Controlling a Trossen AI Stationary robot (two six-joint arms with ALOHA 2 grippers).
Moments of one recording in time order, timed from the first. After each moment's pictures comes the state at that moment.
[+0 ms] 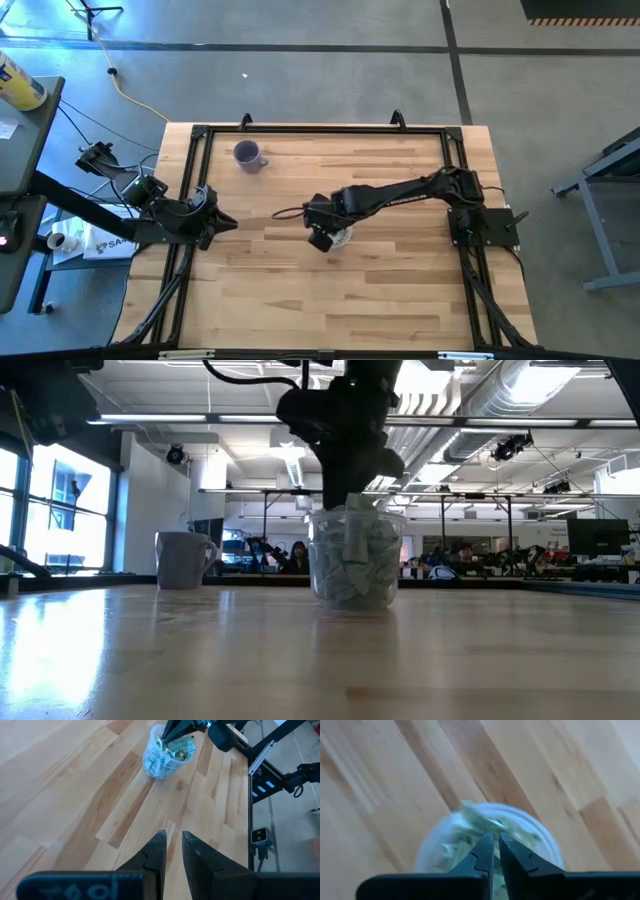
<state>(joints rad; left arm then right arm) -0.58 0.49 0.62 -0.78 -0.46 -0.94 0.09 2.03 1.71 -0.95 0.17 0.65</state>
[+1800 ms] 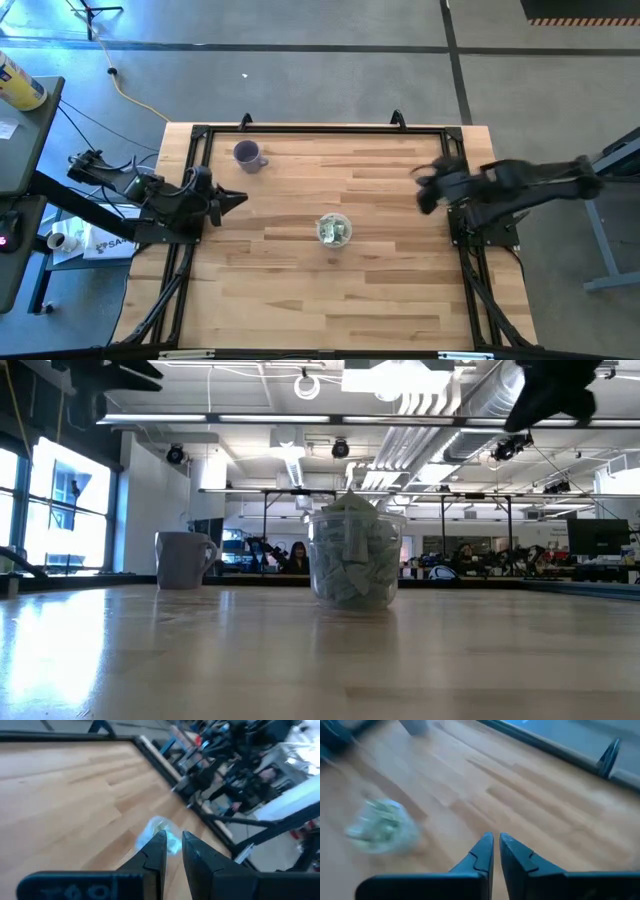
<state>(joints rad) -0.42 0.49 0.62 -0.47 -0.66 -0.96 0.17 0.82 0.96 -1.07 0.56 0.88</state>
